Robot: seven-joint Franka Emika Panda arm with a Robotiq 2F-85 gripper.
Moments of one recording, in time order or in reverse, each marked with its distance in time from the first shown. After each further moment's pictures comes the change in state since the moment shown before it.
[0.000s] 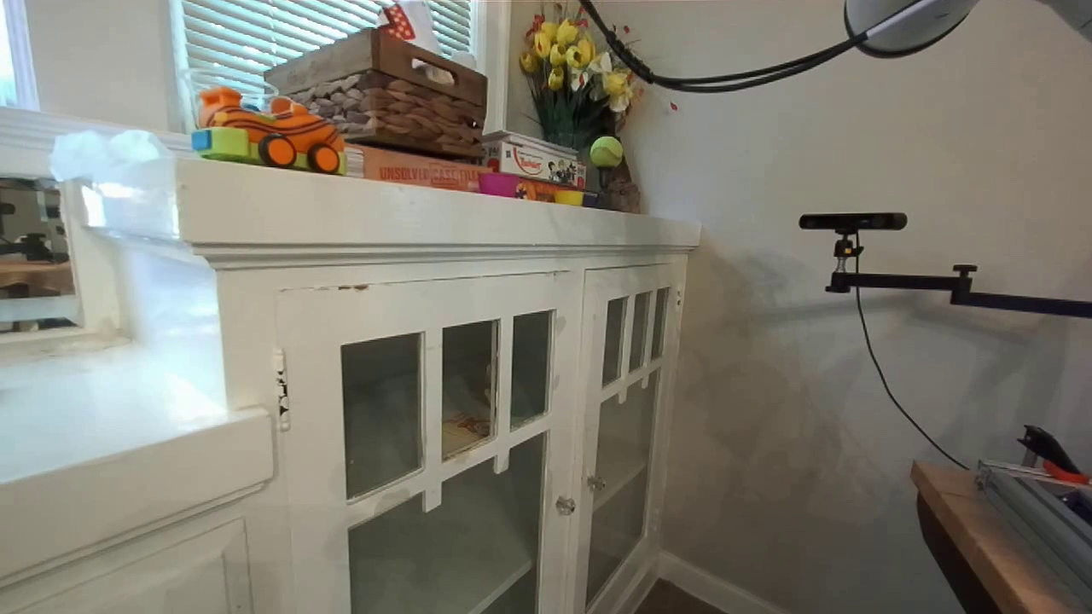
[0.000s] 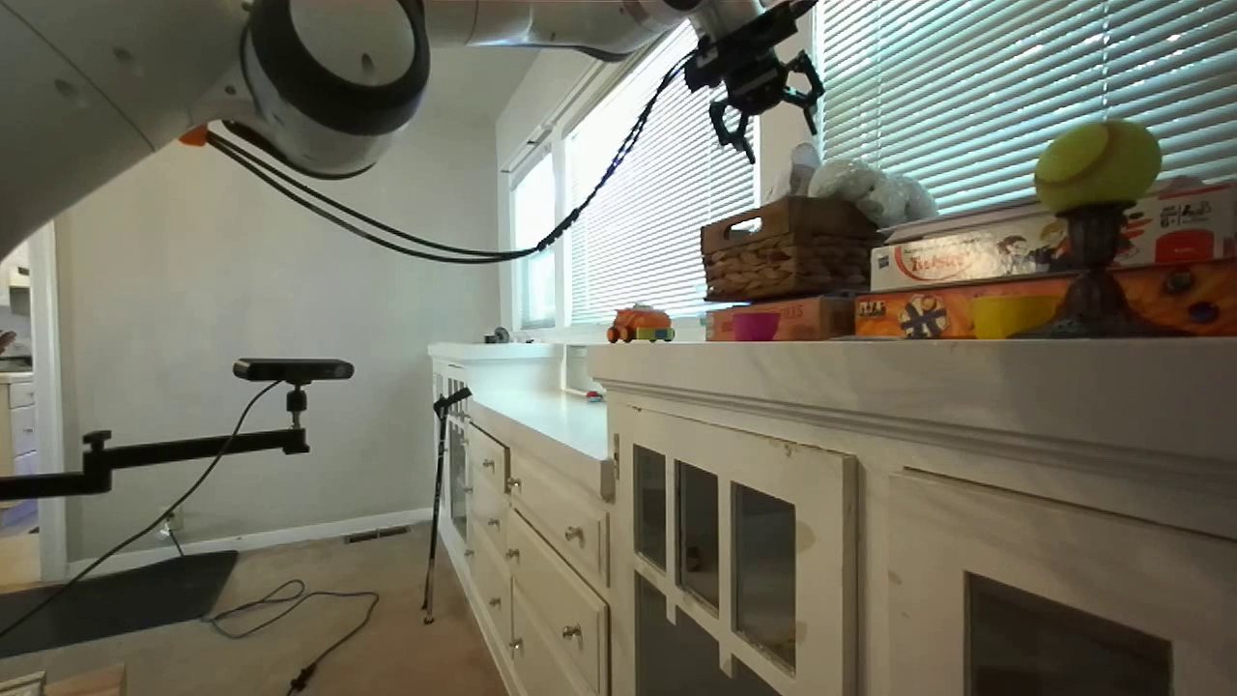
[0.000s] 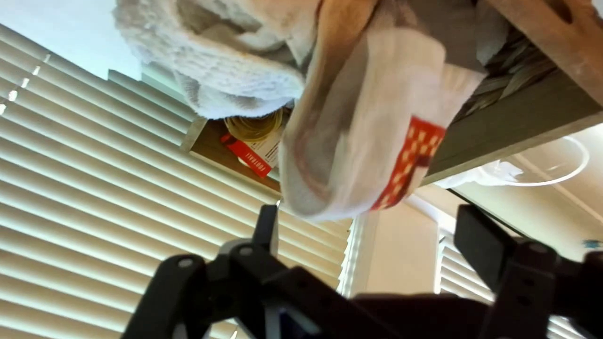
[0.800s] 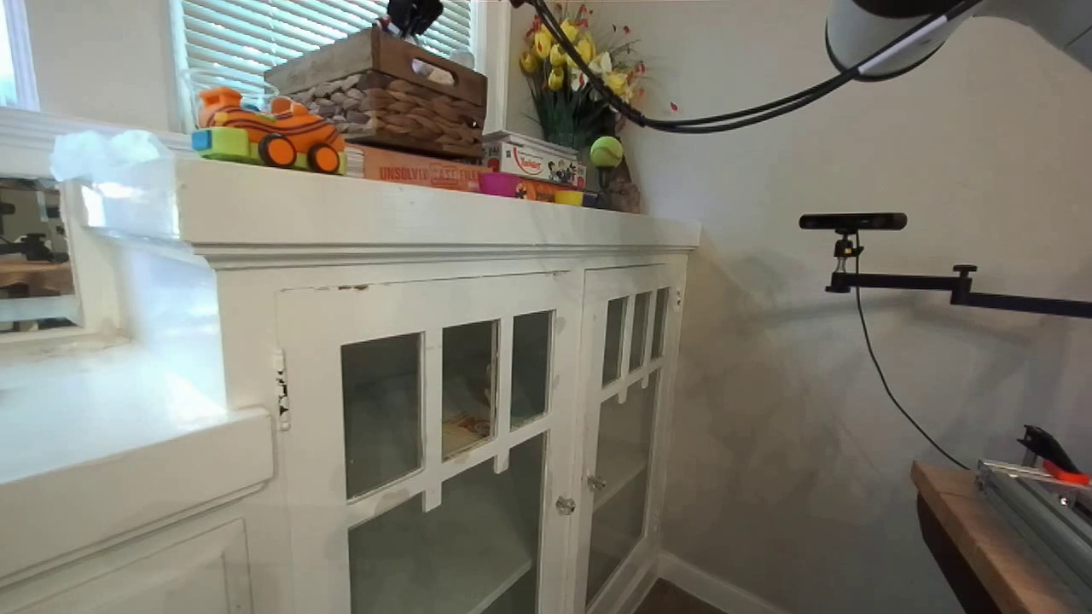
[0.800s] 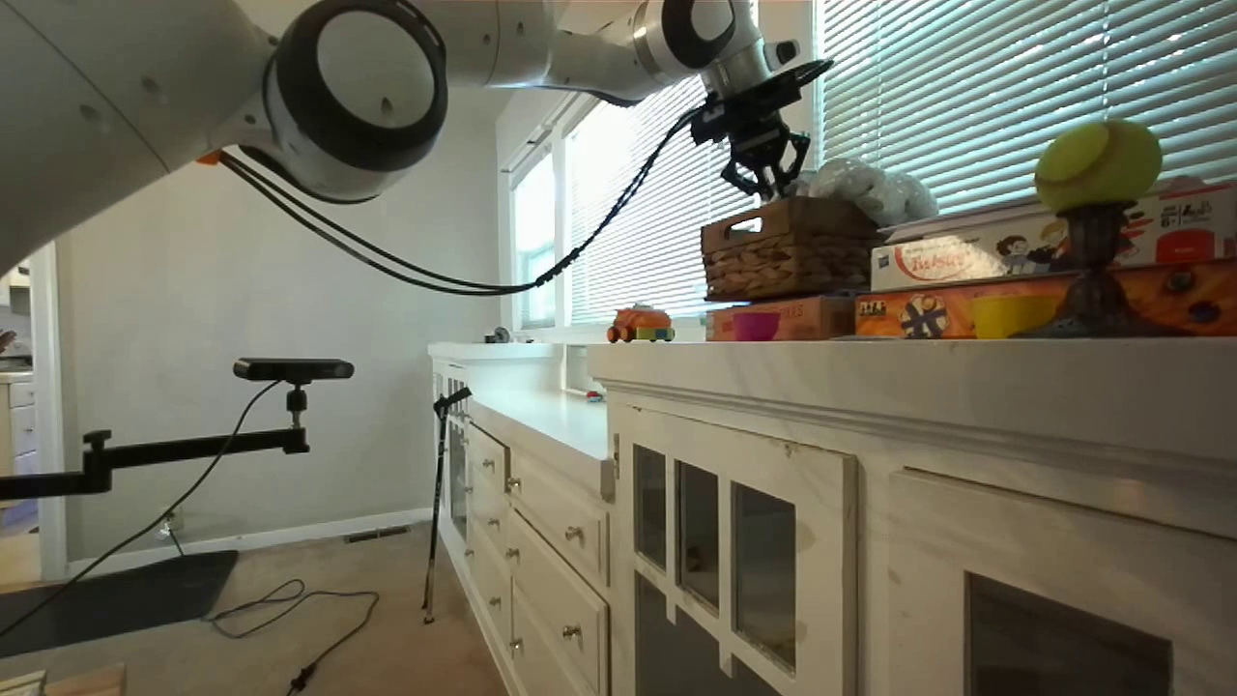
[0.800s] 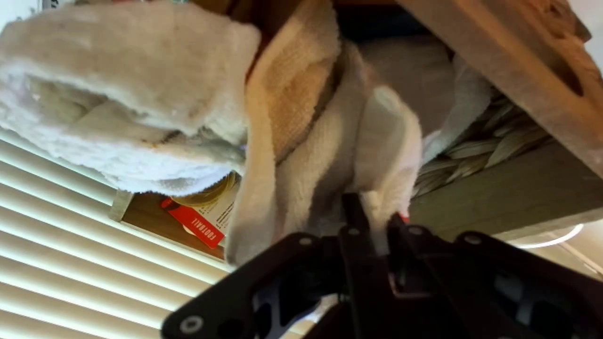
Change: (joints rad) arm 0.013 0.076 0.011 -0.018 0.006 -0.009 -0.003
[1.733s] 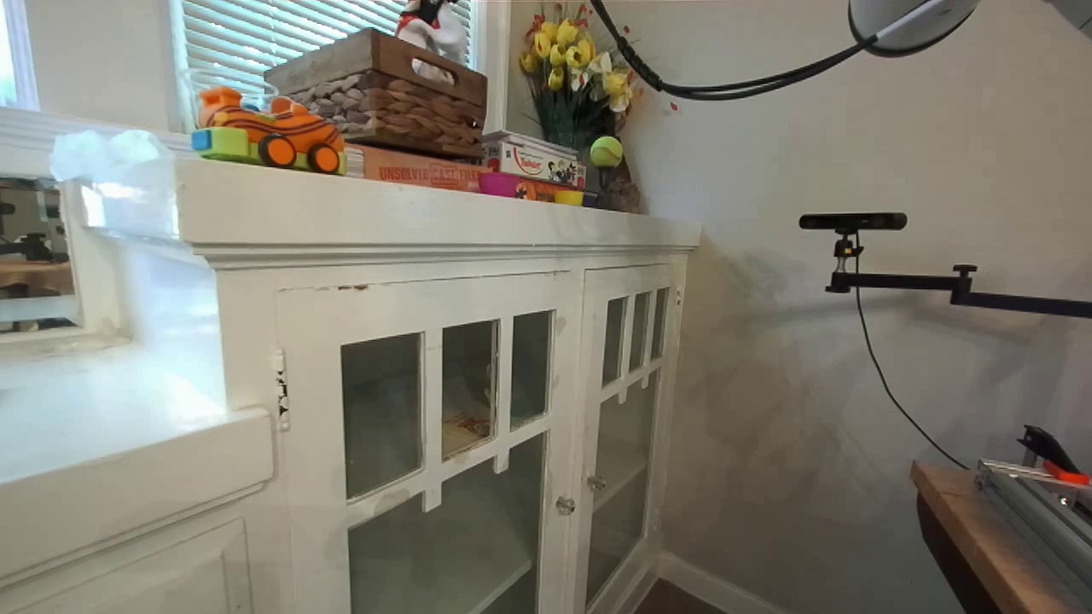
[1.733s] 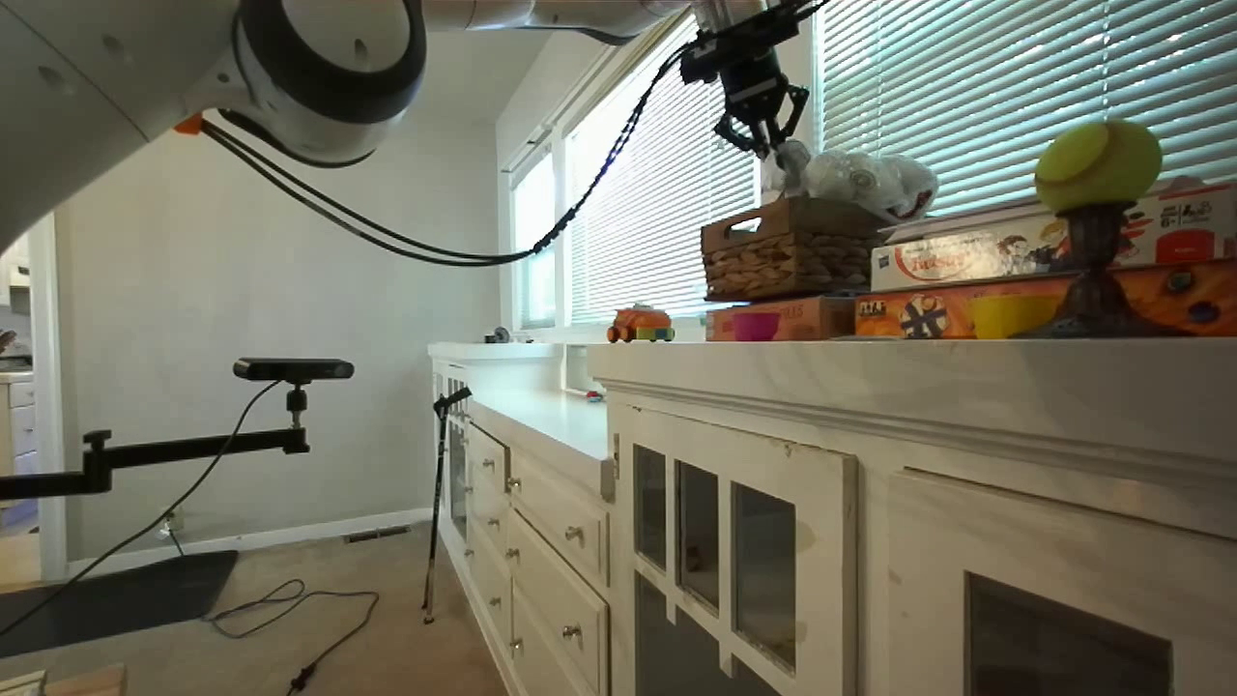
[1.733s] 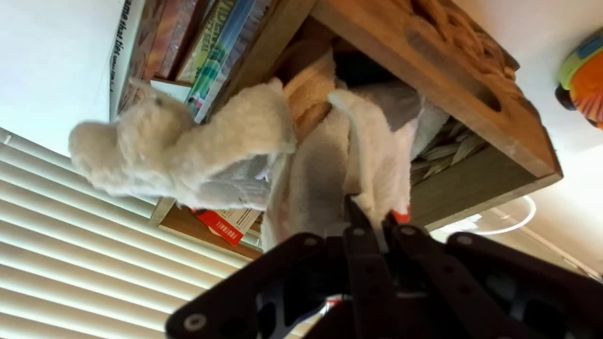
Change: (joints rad) arm -0.049 -0.092 0.026 0.002 0.019 -0.159 0.000
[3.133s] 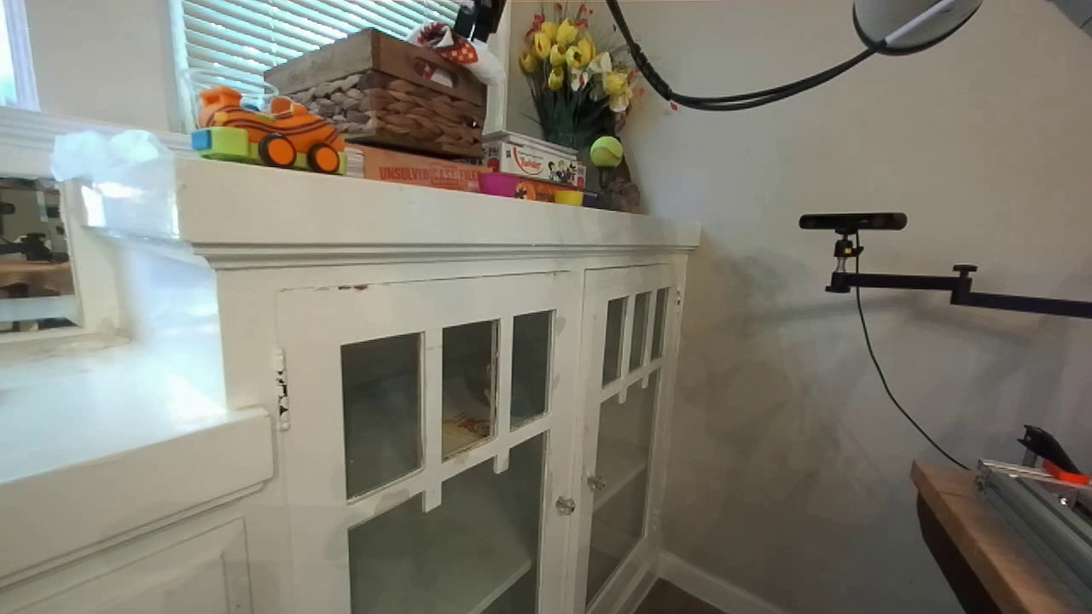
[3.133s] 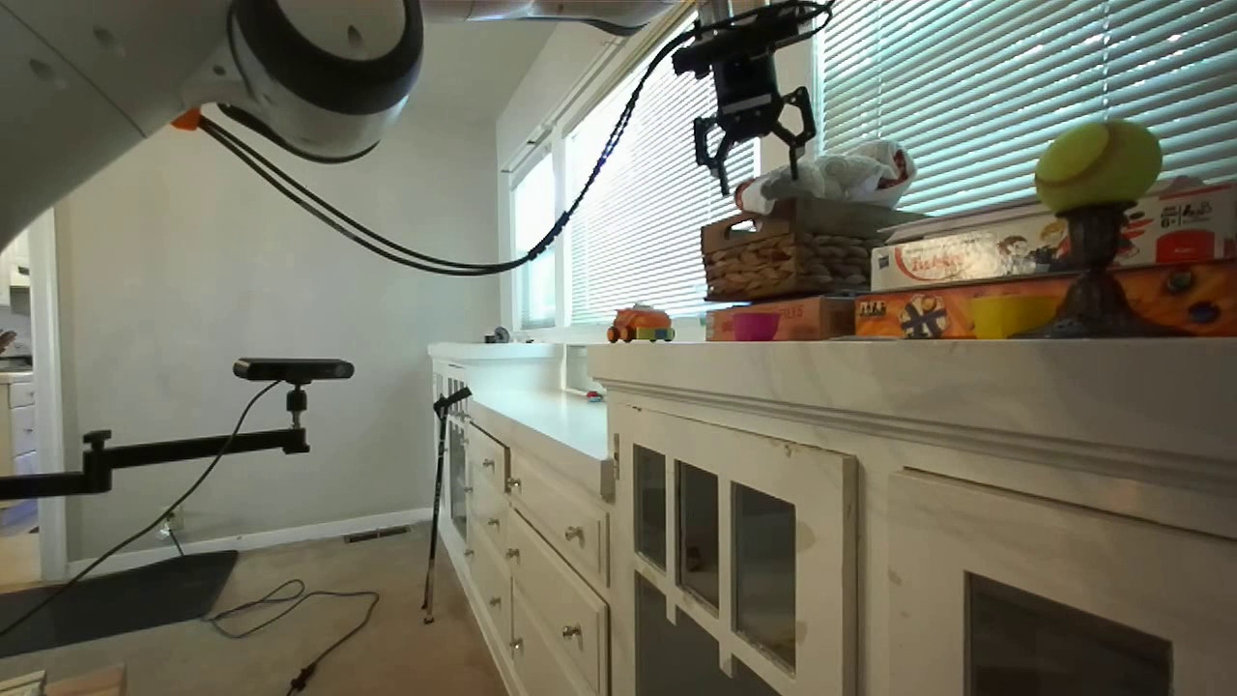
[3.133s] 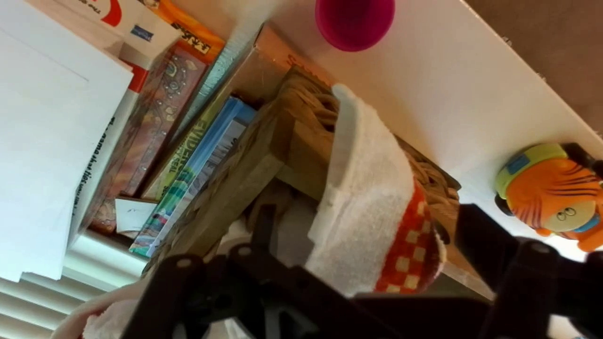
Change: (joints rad) arm -0.026 -0.010 -0.002 -0.003 0.000 -0.266 -0.028
